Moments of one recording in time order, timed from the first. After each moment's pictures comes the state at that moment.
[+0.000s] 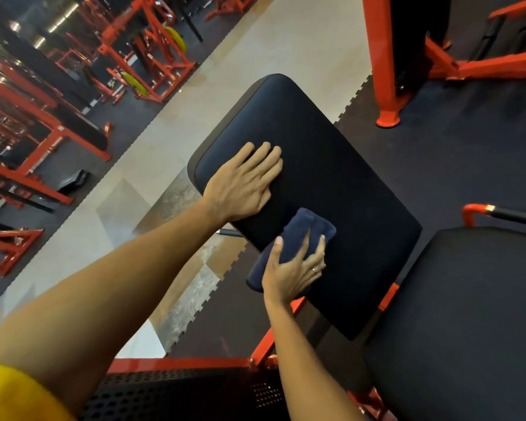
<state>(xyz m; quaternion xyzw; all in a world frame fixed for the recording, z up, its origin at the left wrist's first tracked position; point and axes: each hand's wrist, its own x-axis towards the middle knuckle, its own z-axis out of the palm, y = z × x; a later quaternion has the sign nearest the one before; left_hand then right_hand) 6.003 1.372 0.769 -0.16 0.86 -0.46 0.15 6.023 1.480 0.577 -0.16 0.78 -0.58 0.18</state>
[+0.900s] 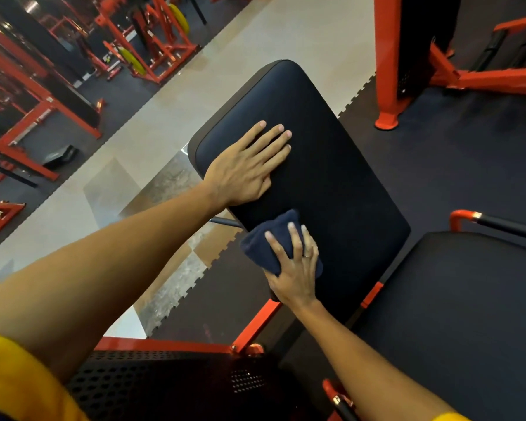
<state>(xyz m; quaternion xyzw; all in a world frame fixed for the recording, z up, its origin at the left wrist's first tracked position) 6.005 1.370 0.766 -0.16 0.86 -0.46 0.17 5.974 1.510 0.517 -0.58 0.65 -0.49 0.00</state>
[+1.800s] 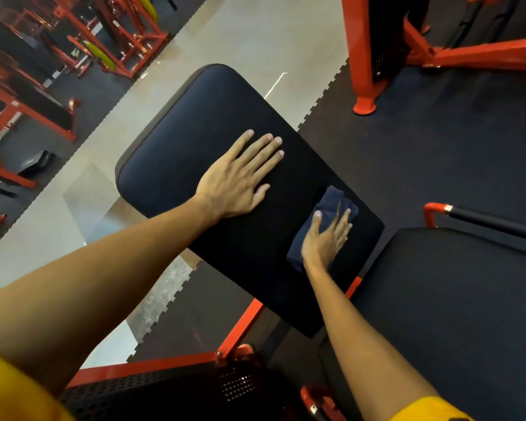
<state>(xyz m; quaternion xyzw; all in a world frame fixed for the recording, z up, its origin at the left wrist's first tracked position) 5.929 1.348 0.709 -0.19 0.88 -0.40 0.18 5.843 1.447 0.492 -0.14 0.76 -0.52 0.37</state>
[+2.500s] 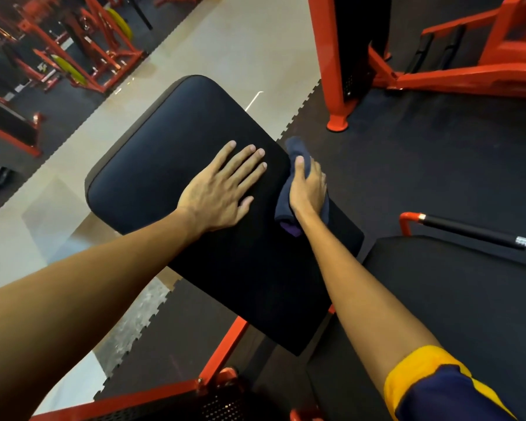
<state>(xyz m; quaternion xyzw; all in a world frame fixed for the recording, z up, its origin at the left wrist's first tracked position) 5.926 1.347 0.705 -0.18 0.87 -0.42 0.19 5.766 1.363 0.556 -0.23 0.72 -0.57 0.32</state>
